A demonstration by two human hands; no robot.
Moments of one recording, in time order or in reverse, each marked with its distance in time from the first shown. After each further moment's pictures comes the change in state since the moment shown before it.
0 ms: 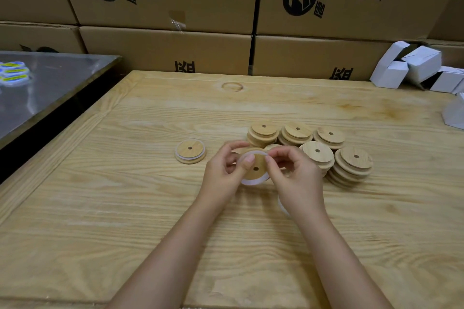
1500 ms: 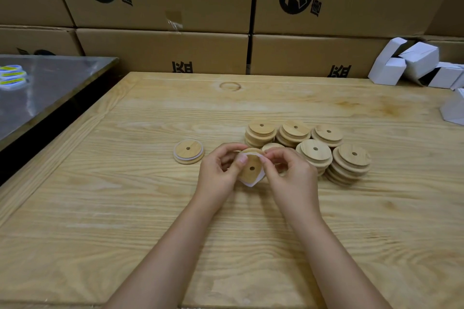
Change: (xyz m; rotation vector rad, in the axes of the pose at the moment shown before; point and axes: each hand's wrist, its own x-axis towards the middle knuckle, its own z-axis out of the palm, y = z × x) left_hand 0.003 -0.001 -0.002 0.029 0.033 0.002; right_hand -0.003 -0.003 0.004 -0.125 0.046 -0.010
